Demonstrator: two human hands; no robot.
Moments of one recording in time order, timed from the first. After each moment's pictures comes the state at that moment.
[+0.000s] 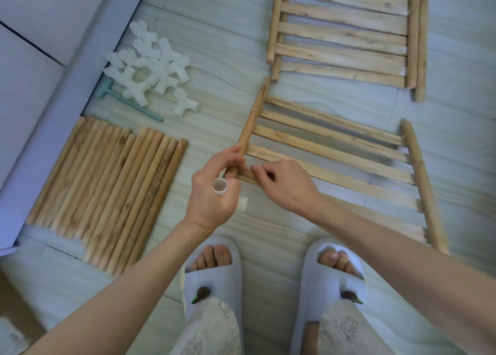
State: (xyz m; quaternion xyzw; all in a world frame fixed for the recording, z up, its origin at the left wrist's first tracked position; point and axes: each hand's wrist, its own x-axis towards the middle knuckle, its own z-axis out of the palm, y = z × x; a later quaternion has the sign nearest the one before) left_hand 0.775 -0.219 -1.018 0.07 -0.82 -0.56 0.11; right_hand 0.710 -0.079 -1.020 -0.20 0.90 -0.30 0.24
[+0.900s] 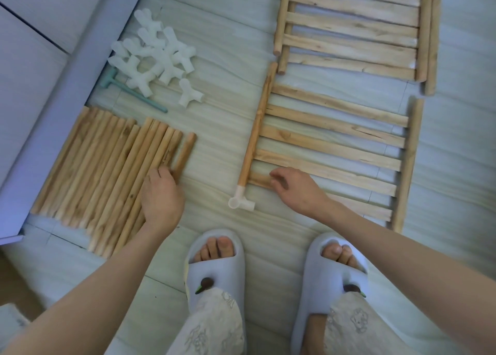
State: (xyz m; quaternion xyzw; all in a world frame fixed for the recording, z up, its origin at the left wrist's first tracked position) left_hand 0.814 -0.300 -1.071 0.31 -0.93 -0.10 -0.15; right_hand 0.721 -0.056 -1.063 -0.18 0.89 -0.25 0.34
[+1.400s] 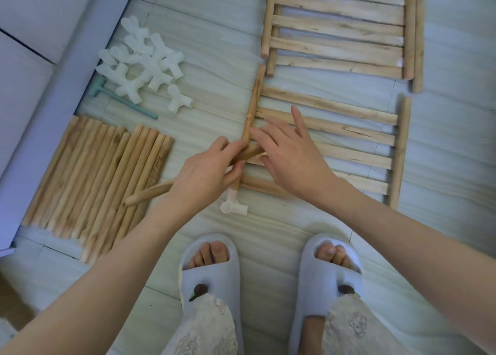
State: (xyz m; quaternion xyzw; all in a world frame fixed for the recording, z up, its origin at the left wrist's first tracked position) left_hand 0.747 -0.236 -1.001 -0.05 -0.97 -0.22 -0.09; right_hand 0.688 -0.065 -1.001 -0.40 0.91 -0.08 0.03
